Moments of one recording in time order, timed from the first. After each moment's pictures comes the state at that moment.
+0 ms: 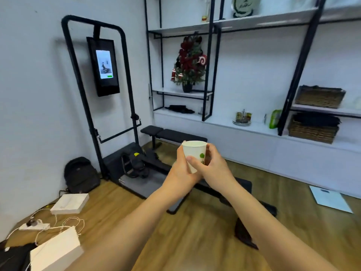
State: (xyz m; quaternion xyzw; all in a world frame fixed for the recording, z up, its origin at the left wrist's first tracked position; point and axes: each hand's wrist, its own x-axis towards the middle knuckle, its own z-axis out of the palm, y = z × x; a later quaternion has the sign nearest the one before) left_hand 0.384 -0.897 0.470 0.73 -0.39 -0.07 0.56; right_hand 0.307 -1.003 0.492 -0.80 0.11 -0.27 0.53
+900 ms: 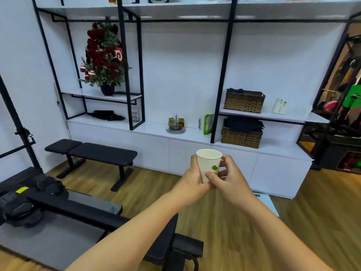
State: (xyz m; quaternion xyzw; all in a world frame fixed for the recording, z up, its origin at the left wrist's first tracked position) left_hand 0.370 -1.555 0.448 0.64 -0.51 -0.23 0.52; right_hand 0.240 -1.629 0.470 -0.80 0.27 -0.31 0.44
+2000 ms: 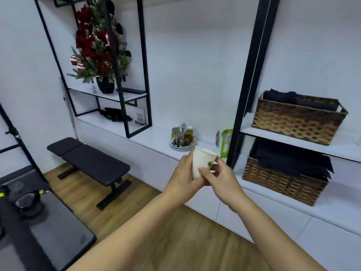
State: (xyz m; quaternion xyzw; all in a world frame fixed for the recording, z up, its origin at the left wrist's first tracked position) left_hand 0.625 -2.180 0.417 0.75 -0.42 -0.04 0.51; right_hand 0.538 -2.298 0.423 -0.78 0.17 -0.21 0.56
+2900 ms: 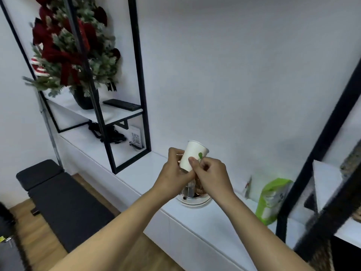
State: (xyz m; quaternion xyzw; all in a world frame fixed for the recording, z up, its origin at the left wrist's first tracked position) left_hand 1.137 -2.433 0.412 0.77 -0.31 -0.05 0.56; right_hand 1.069 -2.559 0.415 -0.83 0.18 -0.25 0.47
